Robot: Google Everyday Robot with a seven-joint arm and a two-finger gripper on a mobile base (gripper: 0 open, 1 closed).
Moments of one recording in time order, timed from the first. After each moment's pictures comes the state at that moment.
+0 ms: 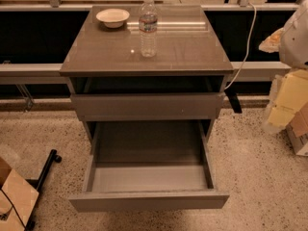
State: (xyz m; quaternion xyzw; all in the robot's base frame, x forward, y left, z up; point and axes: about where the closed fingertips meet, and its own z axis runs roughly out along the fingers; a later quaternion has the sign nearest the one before) arm 0.438 -0.217 0.976 -0.60 0.78 -0.03 0.16
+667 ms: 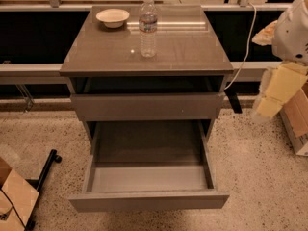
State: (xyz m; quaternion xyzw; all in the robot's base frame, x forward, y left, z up) arm 0.455 -0.205 0.981 -0.60 0.78 -0.02 0.20
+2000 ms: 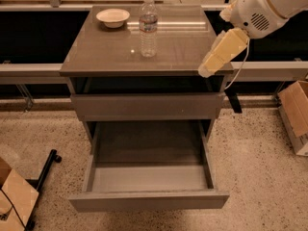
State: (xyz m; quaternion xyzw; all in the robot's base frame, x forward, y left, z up) arm 0.567 -0.144 0.993 -0.54 0.77 0.07 0.34
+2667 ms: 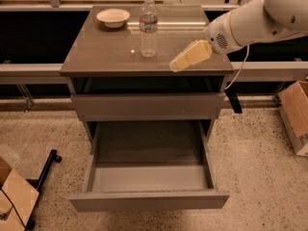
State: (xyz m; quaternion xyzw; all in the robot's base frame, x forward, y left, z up) arm 0.648 -0.113 0.936 -0.42 0.79 0.15 0.42
